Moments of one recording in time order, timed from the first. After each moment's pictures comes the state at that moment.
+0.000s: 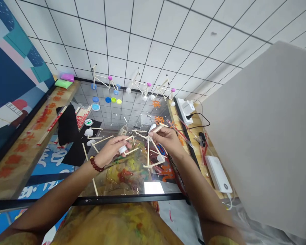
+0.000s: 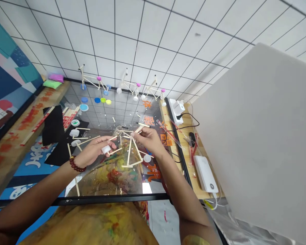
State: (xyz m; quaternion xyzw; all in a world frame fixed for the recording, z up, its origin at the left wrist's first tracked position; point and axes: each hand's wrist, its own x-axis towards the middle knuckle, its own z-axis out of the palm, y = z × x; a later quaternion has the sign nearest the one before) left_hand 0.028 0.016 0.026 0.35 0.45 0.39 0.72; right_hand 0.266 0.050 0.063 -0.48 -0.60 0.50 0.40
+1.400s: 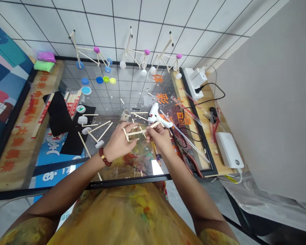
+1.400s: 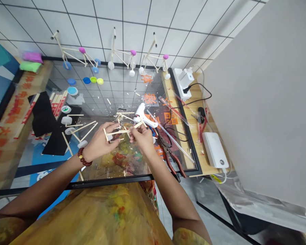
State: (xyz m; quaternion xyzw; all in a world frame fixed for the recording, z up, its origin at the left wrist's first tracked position) left_hand 0.049 0.007 0.003 0.77 0.48 0.29 0.30; right_hand 0.235 0.002 -0.004 -0.57 -0.31 0.58 0.50
